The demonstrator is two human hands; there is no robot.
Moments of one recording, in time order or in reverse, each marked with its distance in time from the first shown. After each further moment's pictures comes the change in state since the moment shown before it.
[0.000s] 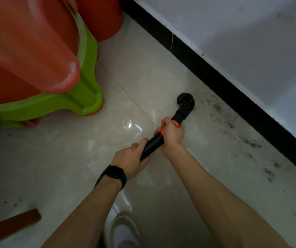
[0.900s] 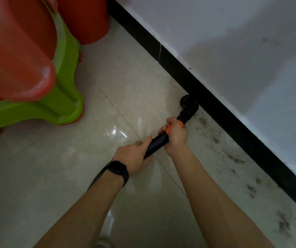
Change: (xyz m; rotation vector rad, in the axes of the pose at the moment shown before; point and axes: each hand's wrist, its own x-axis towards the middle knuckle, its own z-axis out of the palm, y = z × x) left_hand 0.073 0.037 0.003 0.005 0.011 0.087; right_hand 0.053 -0.053 -0.009 0.049 0.013 -0.059
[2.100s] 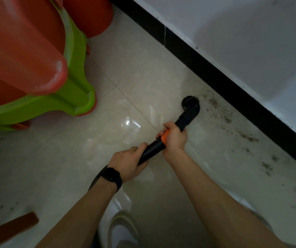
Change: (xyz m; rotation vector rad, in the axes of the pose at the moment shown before) left_hand -0.077 -0.033 0.007 0.035 -0.066 0.032; right_hand -0.053 0.050 -0.023 0.049 0.033 0.078
